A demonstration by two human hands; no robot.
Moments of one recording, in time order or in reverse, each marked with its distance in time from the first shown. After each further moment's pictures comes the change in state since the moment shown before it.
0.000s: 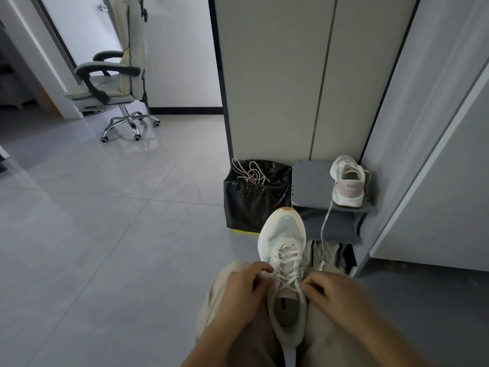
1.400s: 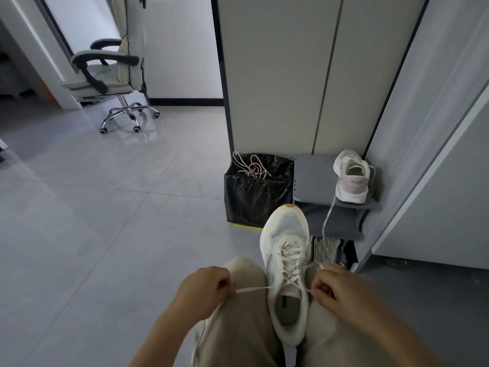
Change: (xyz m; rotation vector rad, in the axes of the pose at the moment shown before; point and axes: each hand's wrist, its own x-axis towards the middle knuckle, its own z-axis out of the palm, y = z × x) left_hand 0.003 -0.032 -0.058 0.390 -0.352 -0.144; right_hand 0.004 0.010 -0.012 -0.130 -0.108 -0.070
